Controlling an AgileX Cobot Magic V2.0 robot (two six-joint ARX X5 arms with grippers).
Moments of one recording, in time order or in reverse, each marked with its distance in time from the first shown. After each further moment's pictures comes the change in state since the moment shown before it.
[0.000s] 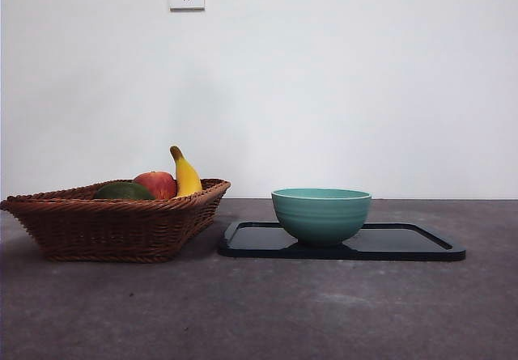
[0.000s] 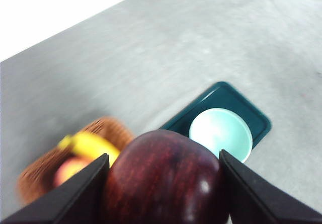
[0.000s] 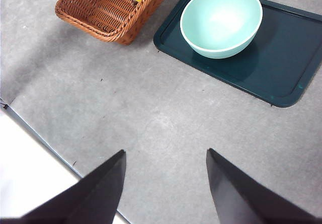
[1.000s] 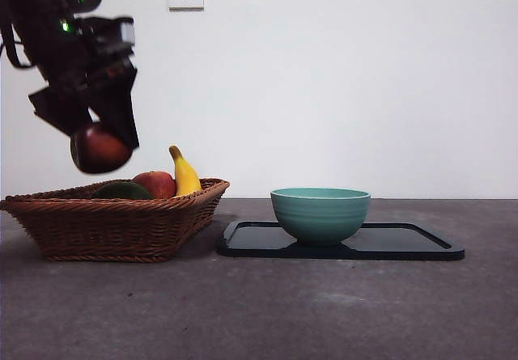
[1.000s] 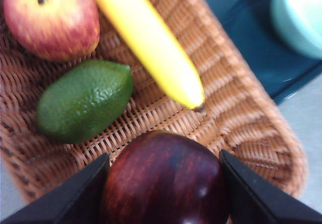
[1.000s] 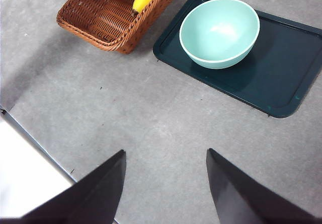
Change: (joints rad) left arm 0.043 -0.168 -1.019 0.539 -0.141 0.008; right arm 0.000 0.000 0.000 0.031 -0.002 0.000
